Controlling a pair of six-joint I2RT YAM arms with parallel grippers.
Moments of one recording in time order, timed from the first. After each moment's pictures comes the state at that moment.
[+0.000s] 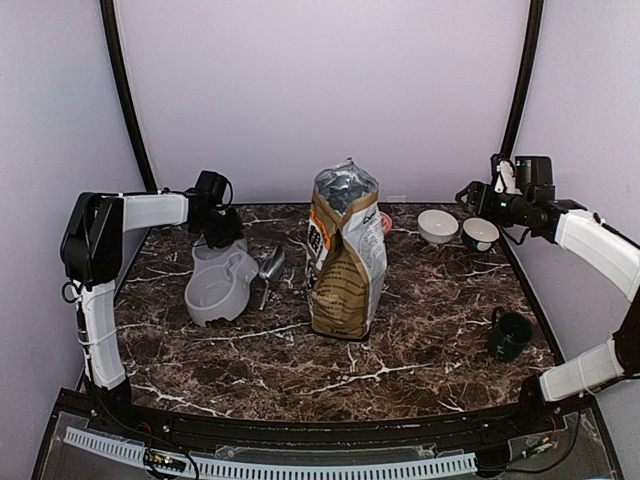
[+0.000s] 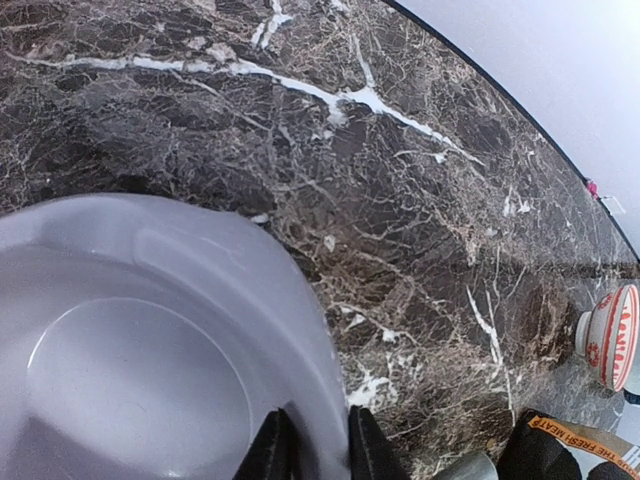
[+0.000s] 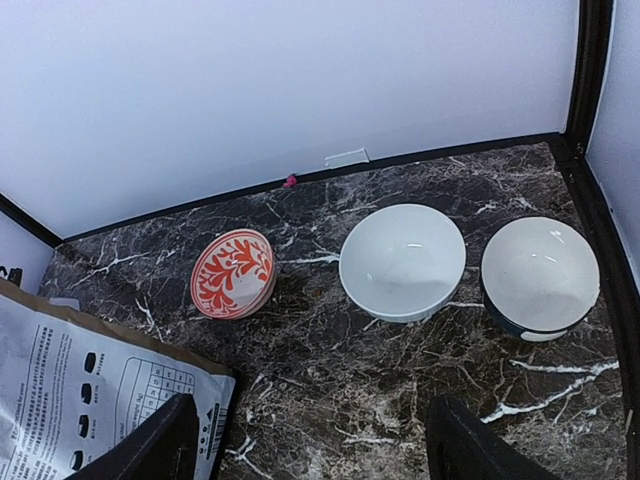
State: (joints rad) left arm -0.29 2.06 1.54 -0.40 0.06 -0.75; right arm 0.12 1.29 1.07 -0.26 -0.18 0.33
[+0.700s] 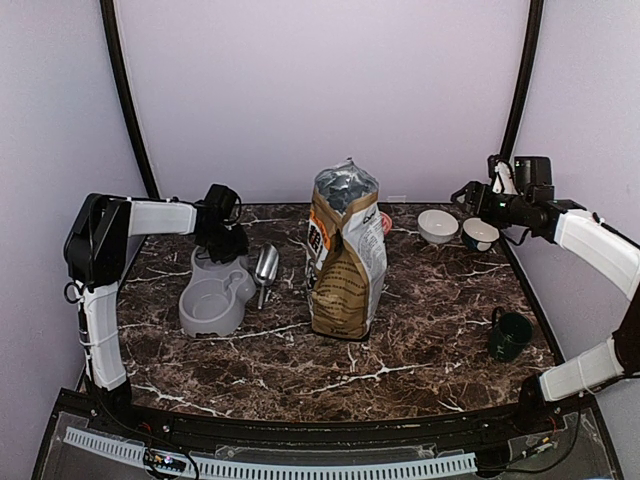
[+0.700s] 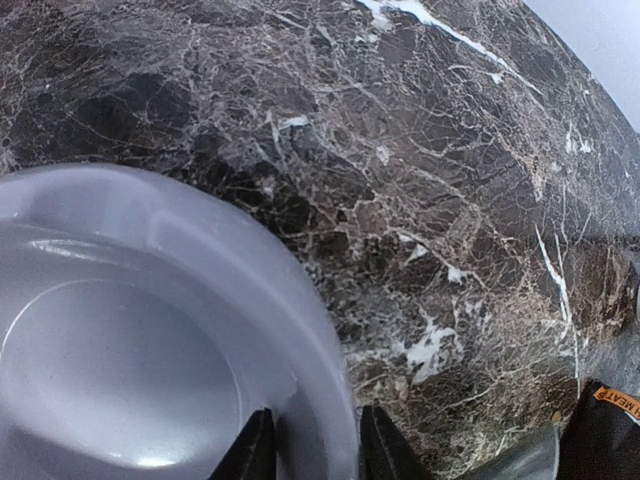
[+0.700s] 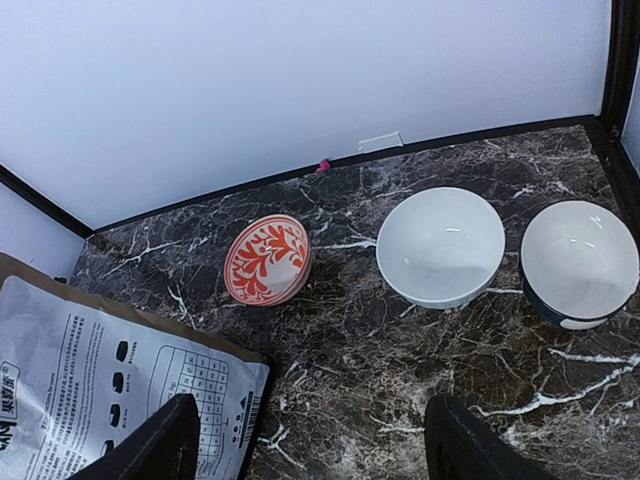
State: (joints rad) left arm -0.35 2.06 1.46 -0.42 -0.02 -0.73; right arm 0.12 1.30 1.07 -0.27 -0.27 0.38
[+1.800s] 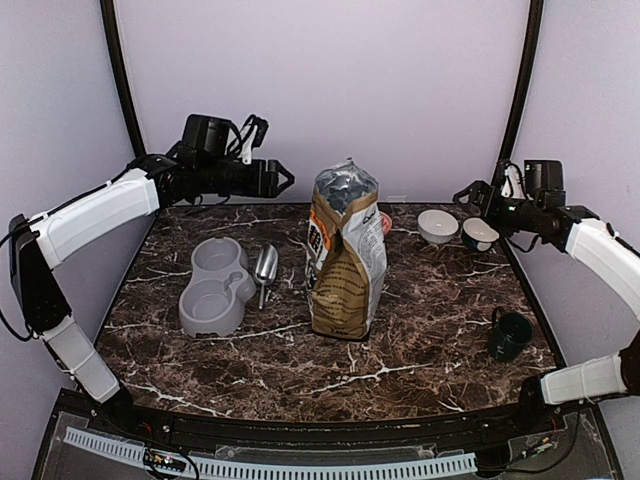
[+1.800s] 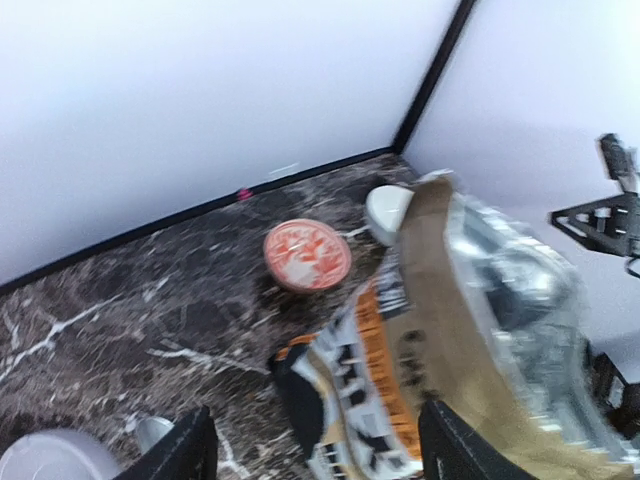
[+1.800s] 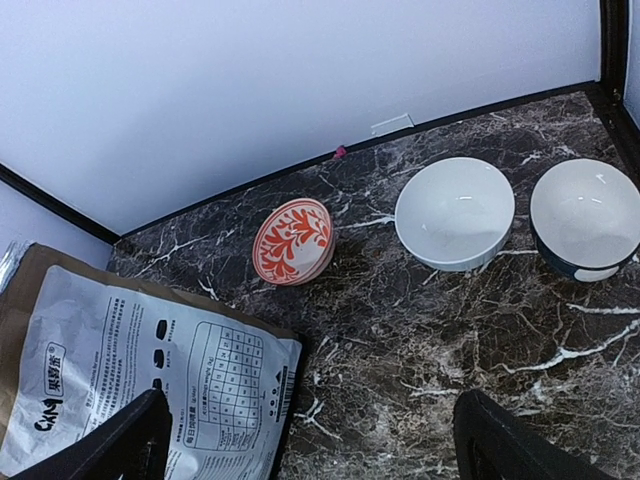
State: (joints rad) left arm -0.58 1.63 1.54 -0.36 0.13 -0.26; right arm 0.12 1.19 1.02 -0.33 -0.30 0.47
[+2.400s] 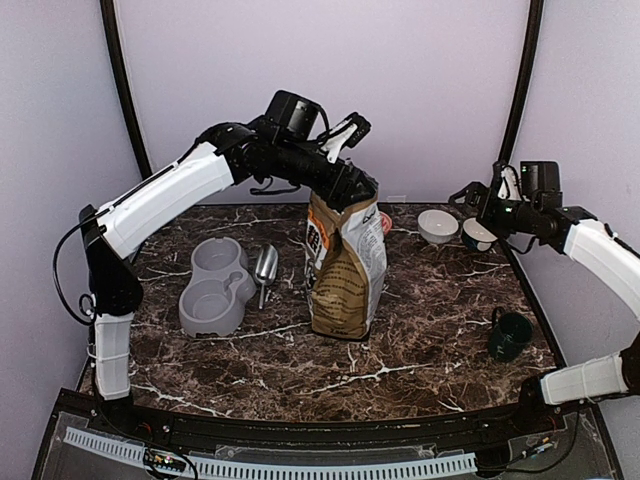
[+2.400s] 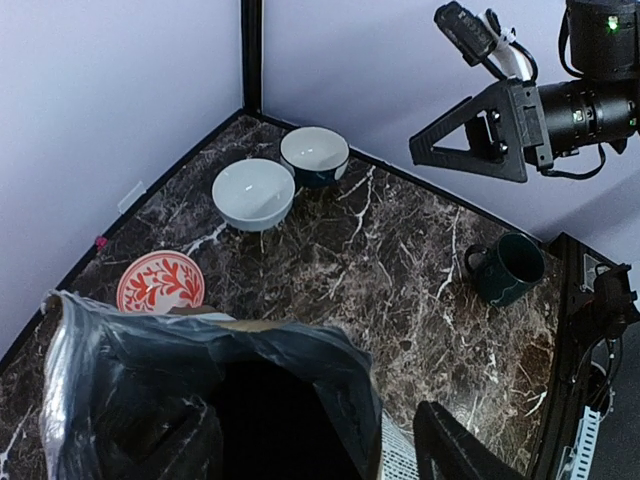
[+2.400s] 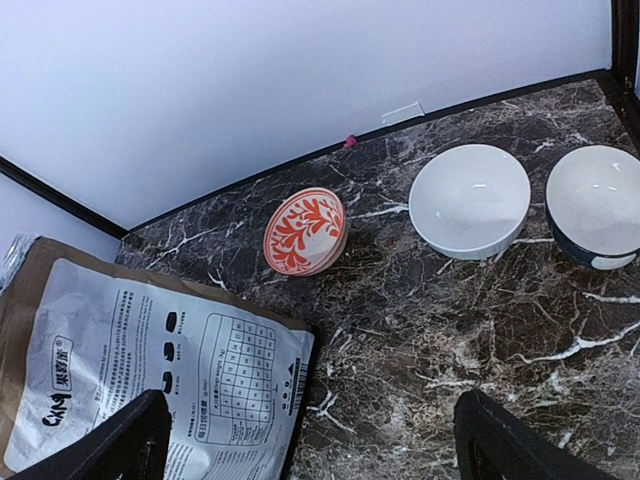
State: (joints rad) left arm -0.84 2.04 2.26 -0.73 0.23 0.02; right arm 0.15 1.19 1.02 -0.33 -0.30 0.50
